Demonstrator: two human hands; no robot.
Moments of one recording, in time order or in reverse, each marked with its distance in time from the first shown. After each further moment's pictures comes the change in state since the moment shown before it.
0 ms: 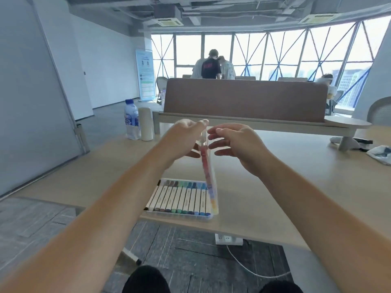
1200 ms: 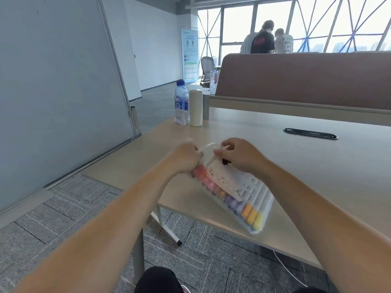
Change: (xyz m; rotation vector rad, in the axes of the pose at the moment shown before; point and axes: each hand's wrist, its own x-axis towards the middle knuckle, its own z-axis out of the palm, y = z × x) left_hand 0.036 -0.138 -0.085 0.585 0.028 -0.240; right_hand 0.097 0.083 0.142 -0.502 -0.286 0.002
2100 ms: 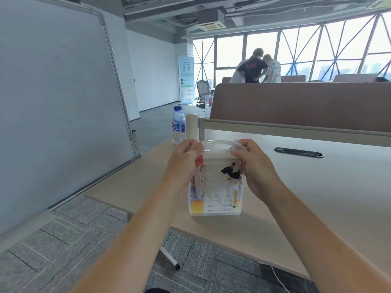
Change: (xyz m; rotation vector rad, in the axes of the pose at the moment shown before) left_hand -0.034 0.032 -0.014 -0.917 0.268 0.065; right_hand -0.061 -0.029 -0.041 0.788 0.218 -0.015
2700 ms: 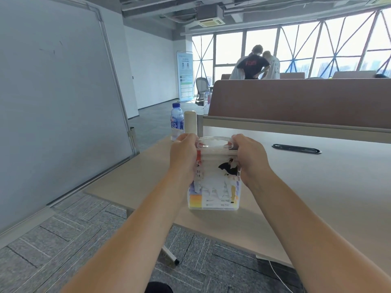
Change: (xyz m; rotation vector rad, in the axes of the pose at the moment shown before) left_hand 0.004 0.017 0.021 -0.231 0.182 -0.178; right_hand 0.005 -0.019 0.022 0.096 0.252 0.174
